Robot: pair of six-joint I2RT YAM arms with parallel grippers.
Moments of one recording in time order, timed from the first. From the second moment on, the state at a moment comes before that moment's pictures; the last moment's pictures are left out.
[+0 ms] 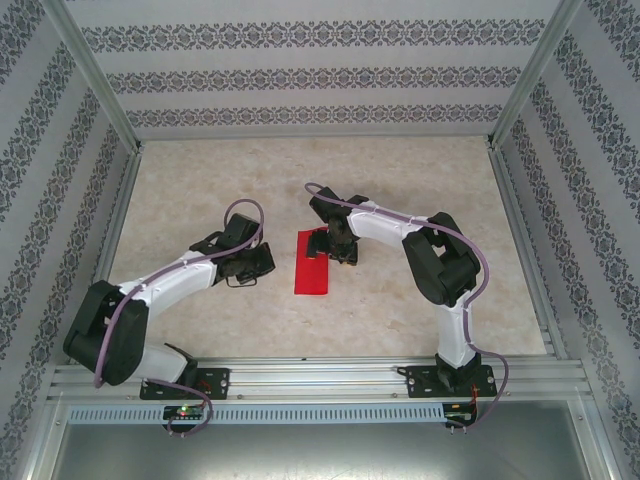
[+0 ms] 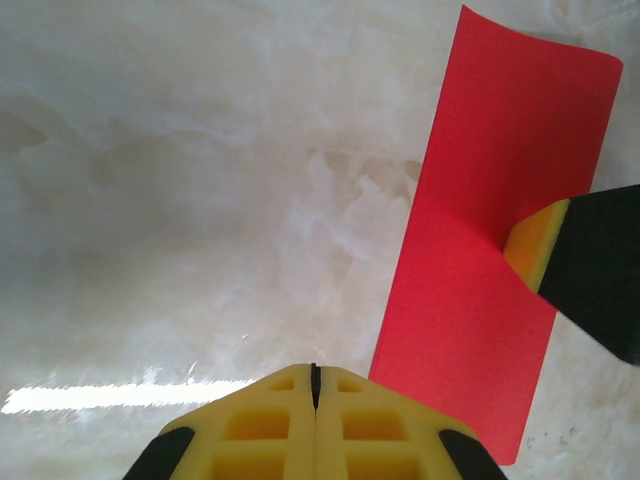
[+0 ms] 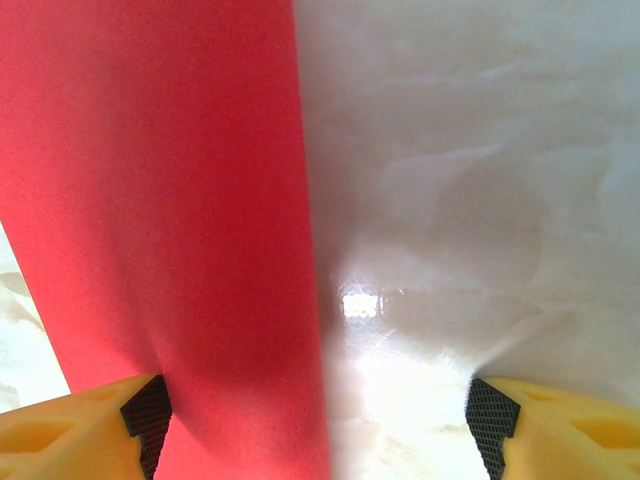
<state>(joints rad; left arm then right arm) -0.45 1.41 0.77 -0.38 0.17 -0.84 0.64 2.04 1.43 -0.77 -0.15 0.79</state>
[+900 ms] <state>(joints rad) -0.45 1.60 0.87 -0.25 0.33 -0.85 0.64 2.05 1.44 -0.79 -0.13 0.80</state>
